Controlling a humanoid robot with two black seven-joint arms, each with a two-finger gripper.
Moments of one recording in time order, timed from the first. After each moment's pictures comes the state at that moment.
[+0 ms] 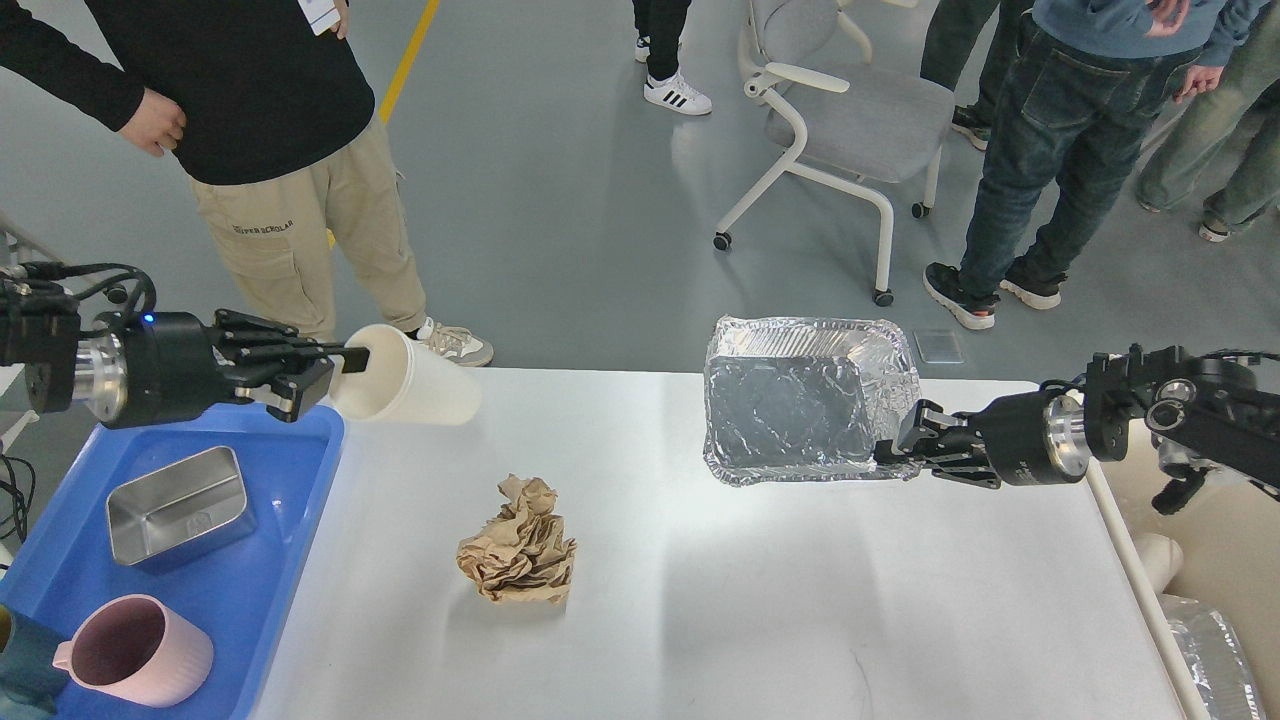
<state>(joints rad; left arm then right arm) -0.67 0.97 -0.80 -1.52 1.85 -0.46 -0.45 0.95 -0.73 0.14 1.16 -0.73 0.59 0.06</state>
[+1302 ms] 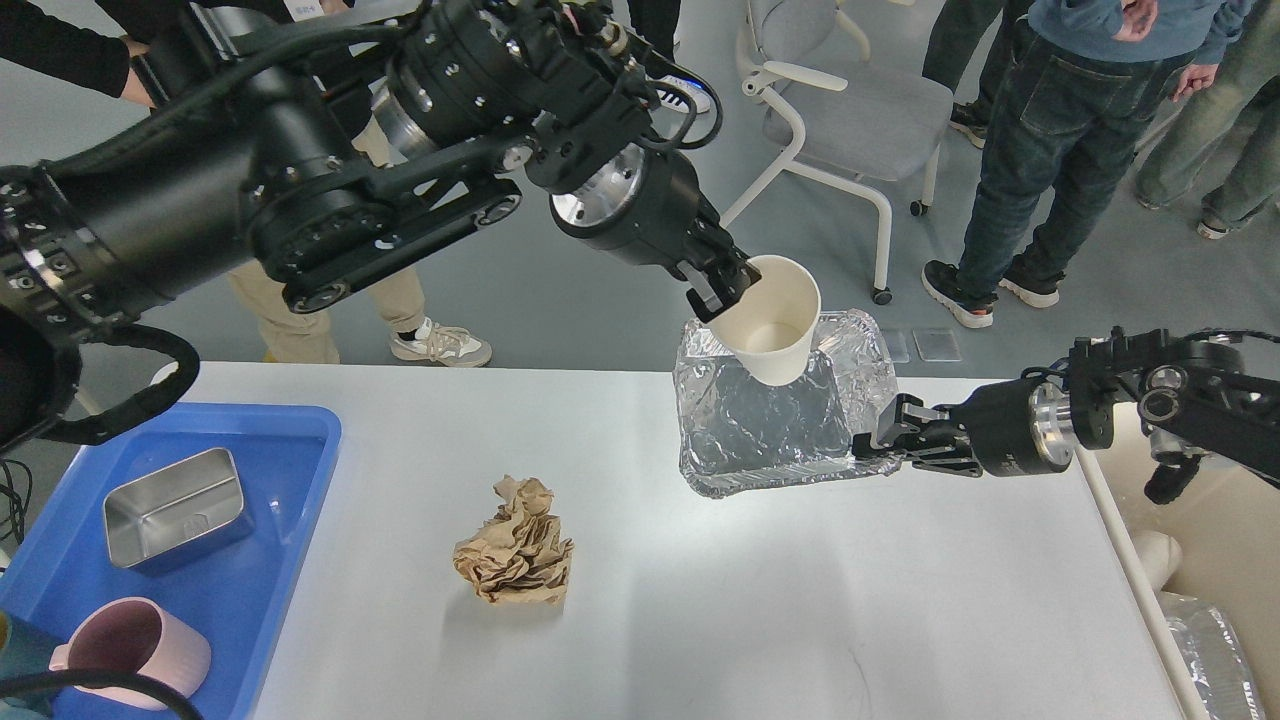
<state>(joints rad) -1.59 0.11 -0.29 -1.09 1.99 -0.82 -0.44 0.99 -0.75 0.13 1.26 -0.75 0.60 0.06</state>
